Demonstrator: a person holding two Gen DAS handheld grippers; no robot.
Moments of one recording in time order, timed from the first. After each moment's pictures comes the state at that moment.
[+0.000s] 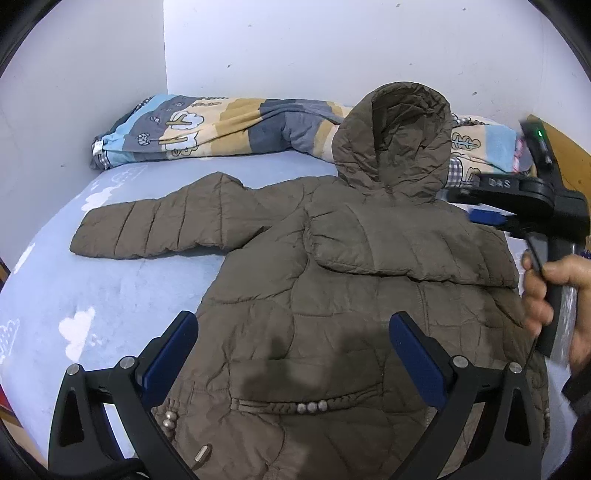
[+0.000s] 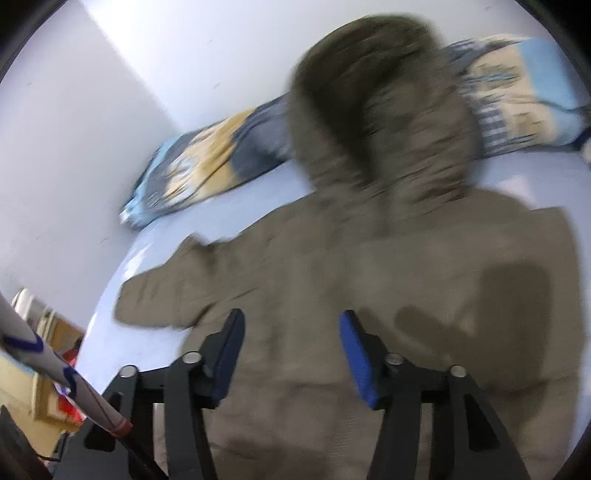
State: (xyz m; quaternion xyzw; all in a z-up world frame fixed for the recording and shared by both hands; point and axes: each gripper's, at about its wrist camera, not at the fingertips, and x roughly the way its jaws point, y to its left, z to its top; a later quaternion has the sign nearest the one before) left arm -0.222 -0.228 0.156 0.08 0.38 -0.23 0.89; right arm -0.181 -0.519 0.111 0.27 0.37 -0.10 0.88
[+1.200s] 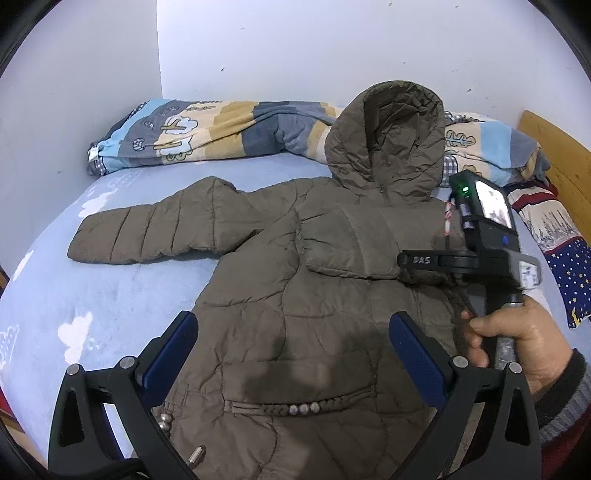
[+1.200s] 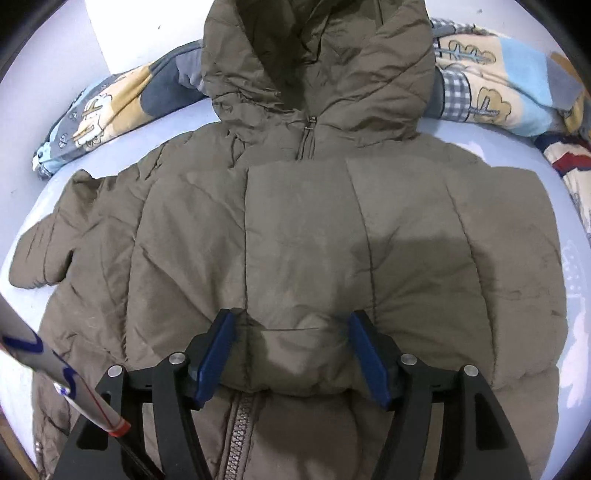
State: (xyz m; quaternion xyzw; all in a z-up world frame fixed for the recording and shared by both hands) left arm -0.225 -0.232 0.158 0.09 0.38 -0.24 0.89; right arm -0.144 -0.501 0.022 0.18 0.48 -0.17 0.84
